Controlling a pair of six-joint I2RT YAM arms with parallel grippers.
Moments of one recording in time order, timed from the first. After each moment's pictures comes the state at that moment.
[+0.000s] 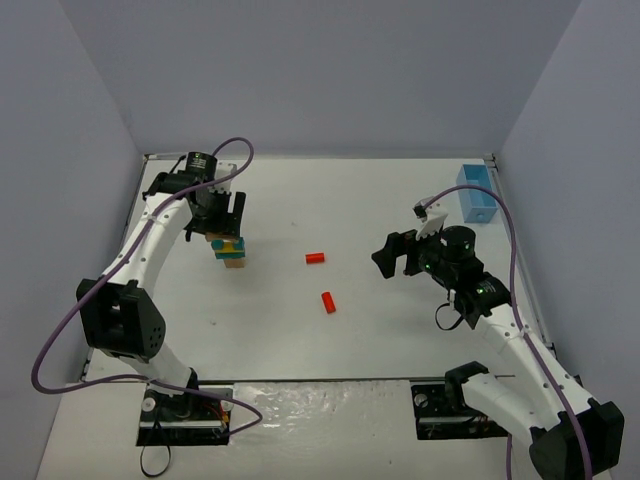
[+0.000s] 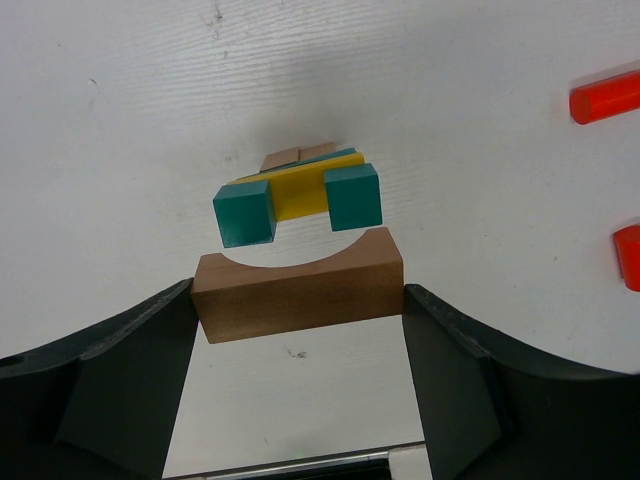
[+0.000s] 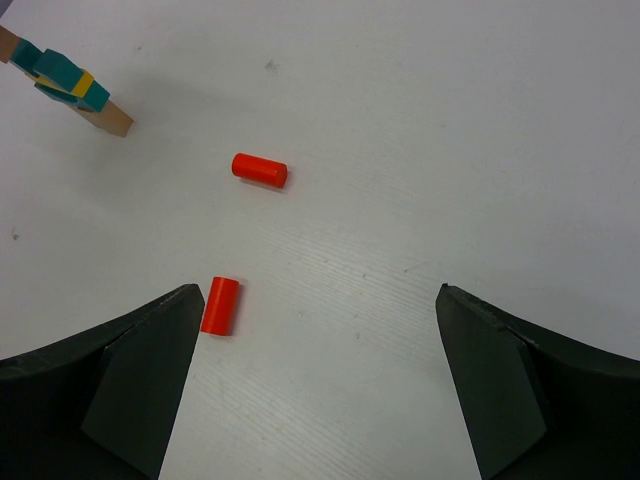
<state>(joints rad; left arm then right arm) -0.19 1.61 1.55 -1.04 0.04 -0.03 0.34 0.90 0.68 -0.19 -0.25 0.16</state>
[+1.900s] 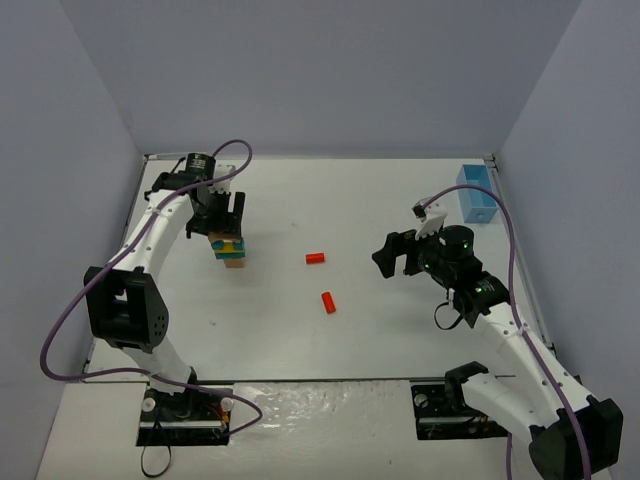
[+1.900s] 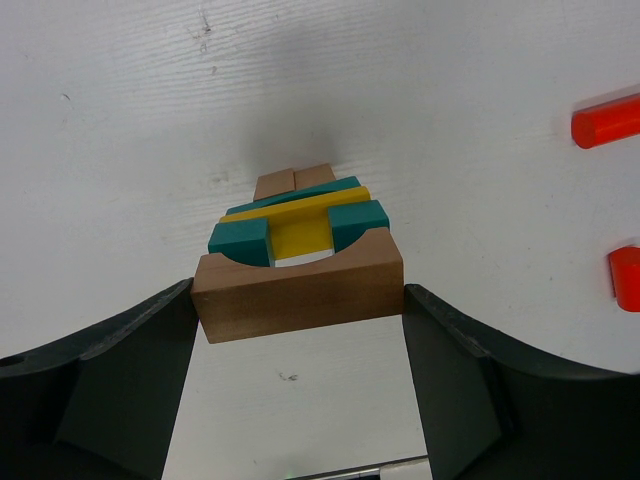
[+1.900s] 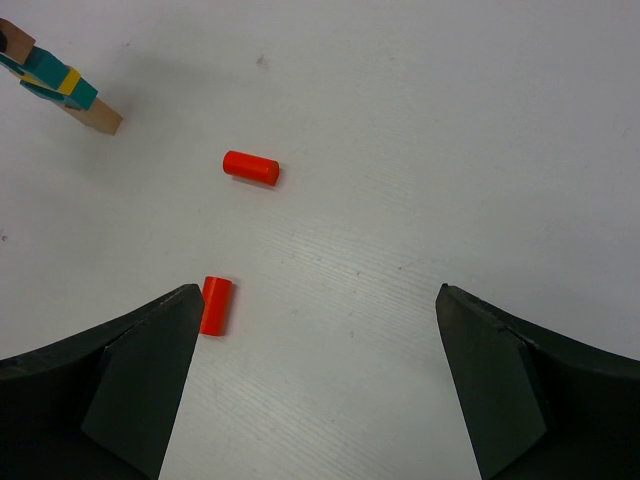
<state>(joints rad) -0.15 1.67 1.53 -0.98 0.10 -0.04 0.34 0.91 0.68 -0.19 -0.23 0.16</state>
